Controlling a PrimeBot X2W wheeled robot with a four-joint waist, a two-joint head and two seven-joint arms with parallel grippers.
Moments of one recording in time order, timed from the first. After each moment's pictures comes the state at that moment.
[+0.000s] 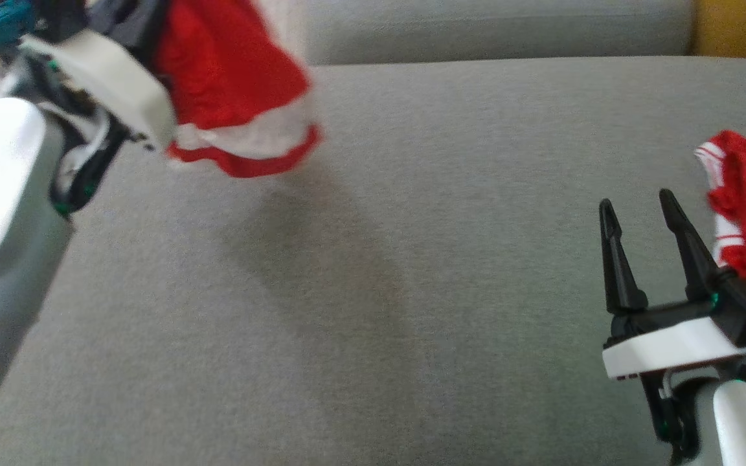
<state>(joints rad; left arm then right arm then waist) -0.96 0.51 -0.63 0.33 -0.56 -0.12 0.17 -0.03 -0.05 0.02 -0.11 0.06 0.13 -0.02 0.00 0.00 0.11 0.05</state>
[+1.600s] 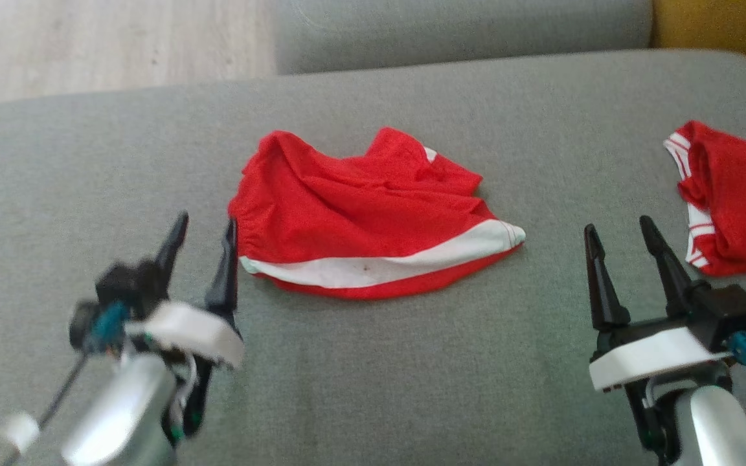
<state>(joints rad) -0.41 0.35 -0.62 0.41 -0.69 0.11 -0.20 -0.04 -0.05 0.03 0.04 0.07 0.13 -0.08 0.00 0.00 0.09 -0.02</state>
